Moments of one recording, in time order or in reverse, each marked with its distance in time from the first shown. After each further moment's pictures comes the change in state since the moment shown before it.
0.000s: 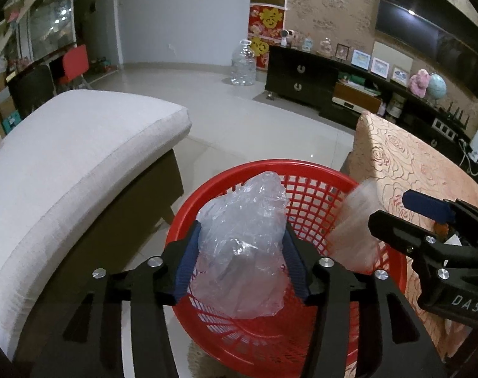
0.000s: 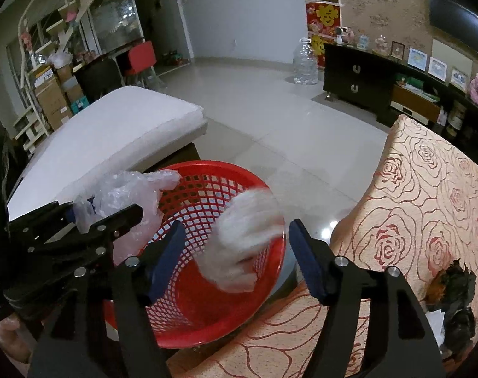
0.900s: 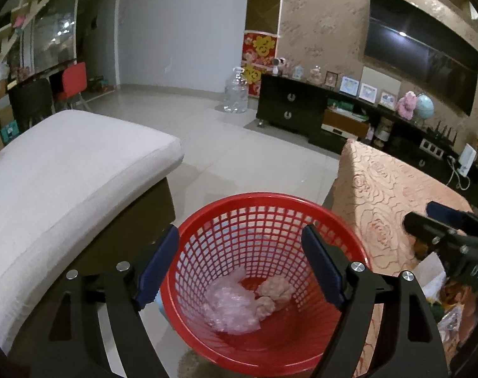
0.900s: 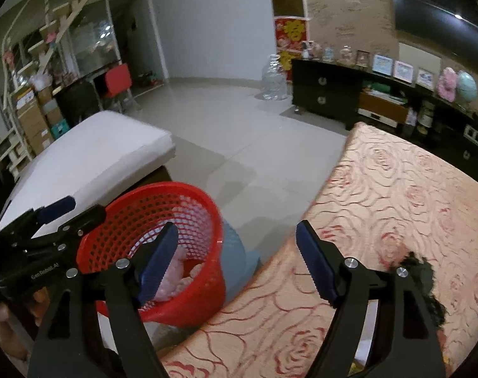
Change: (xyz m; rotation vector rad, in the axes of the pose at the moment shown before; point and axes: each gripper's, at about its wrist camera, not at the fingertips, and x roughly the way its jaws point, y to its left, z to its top) left arm -0.032 -0.013 0.005 -0.011 -0.133 -0.049; right arm -0.058 -0.038 -0.006 0.076 -0.094 -0.111
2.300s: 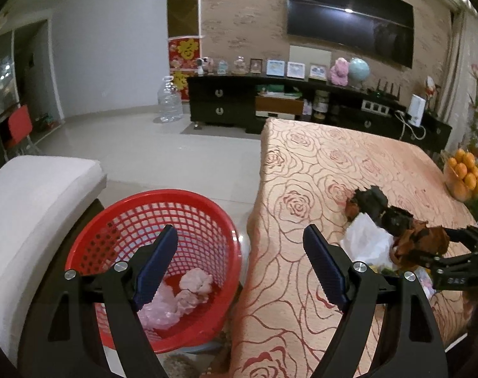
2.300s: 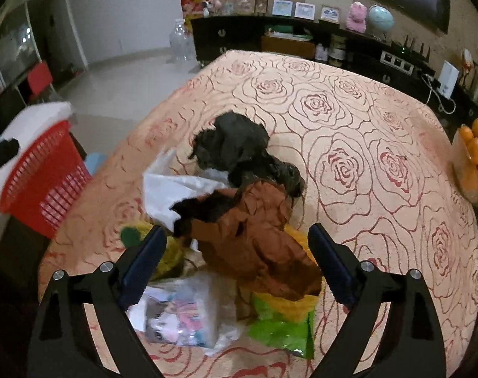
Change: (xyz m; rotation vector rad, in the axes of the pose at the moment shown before) left arm -0.015 -0.121 -0.031 0.249 -0.003 -0.186; right arm -0.063 -0.147 -0.128 0.187 0.179 -0.303
